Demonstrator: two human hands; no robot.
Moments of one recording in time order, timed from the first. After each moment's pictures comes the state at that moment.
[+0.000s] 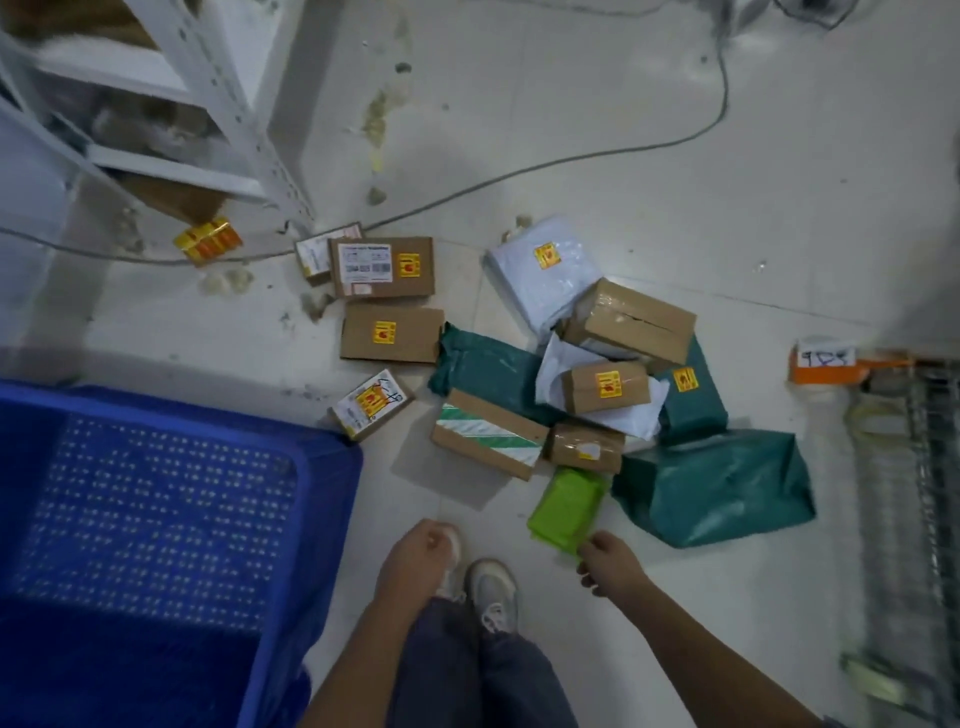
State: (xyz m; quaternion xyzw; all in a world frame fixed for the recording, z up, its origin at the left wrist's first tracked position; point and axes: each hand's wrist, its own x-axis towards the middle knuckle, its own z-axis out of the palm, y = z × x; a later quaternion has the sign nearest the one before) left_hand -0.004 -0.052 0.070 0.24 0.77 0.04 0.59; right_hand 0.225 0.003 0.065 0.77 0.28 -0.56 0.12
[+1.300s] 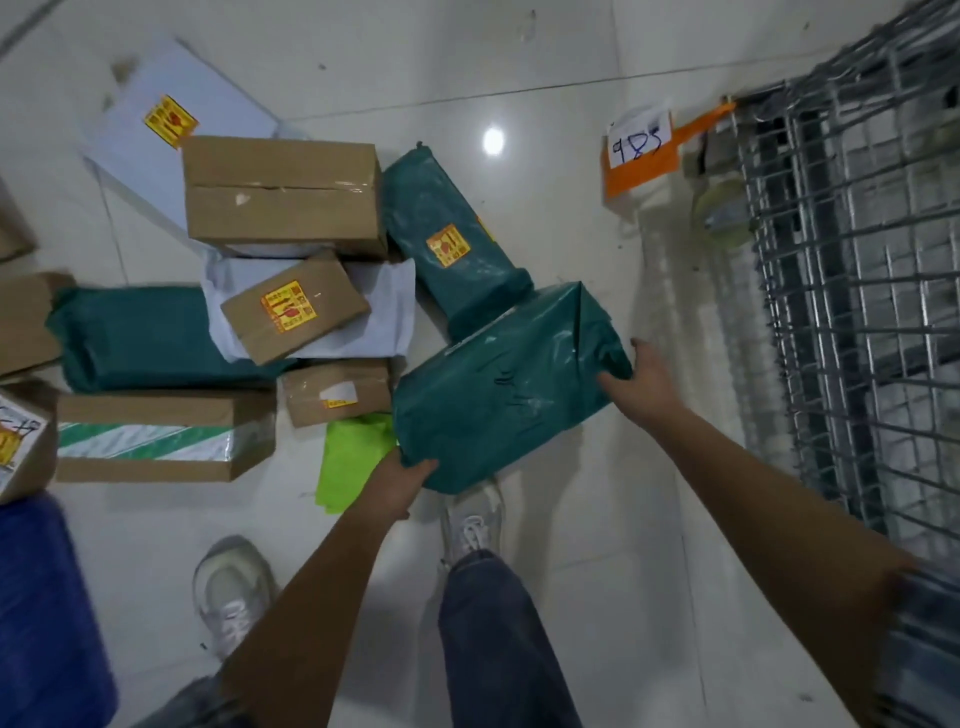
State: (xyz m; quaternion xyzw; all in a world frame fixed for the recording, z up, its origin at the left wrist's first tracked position) left_hand 0.367 0.061 -0.077 0.21 0.72 -0.08 0.66; right_hand 0.633 0.117 -0.047 0.83 0.31 -0.47 0.01
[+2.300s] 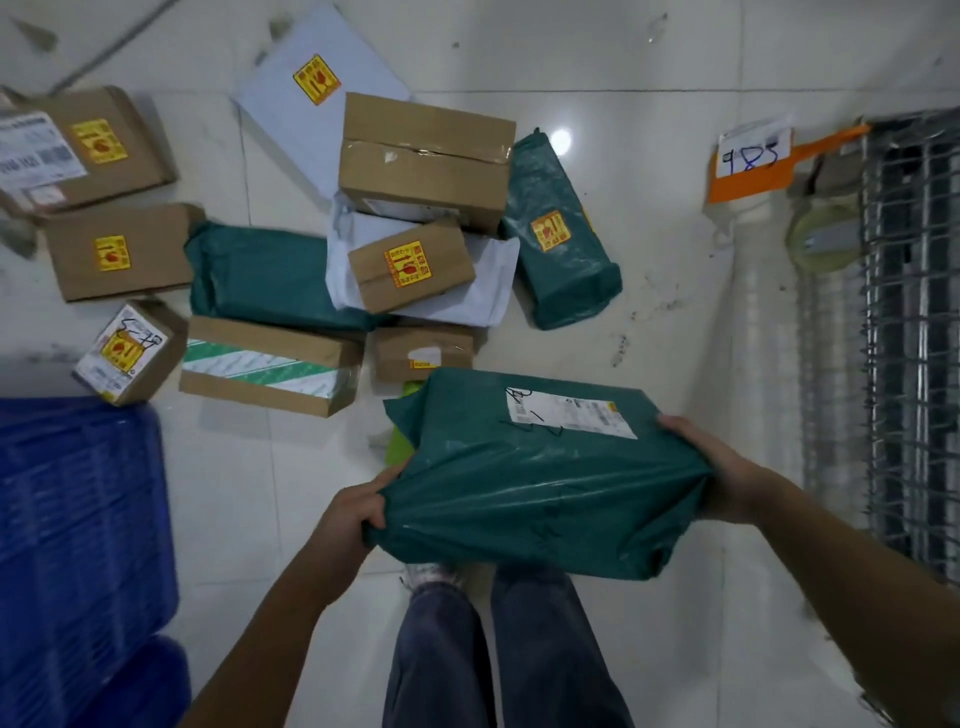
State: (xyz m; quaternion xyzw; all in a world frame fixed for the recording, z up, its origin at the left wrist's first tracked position) left_hand 0.233 -0.011 -0.010 0.00 0.60 0.20 0.77; right_hand 0.607 0.052 -0.031 0.67 -0.05 -0.74 0.01
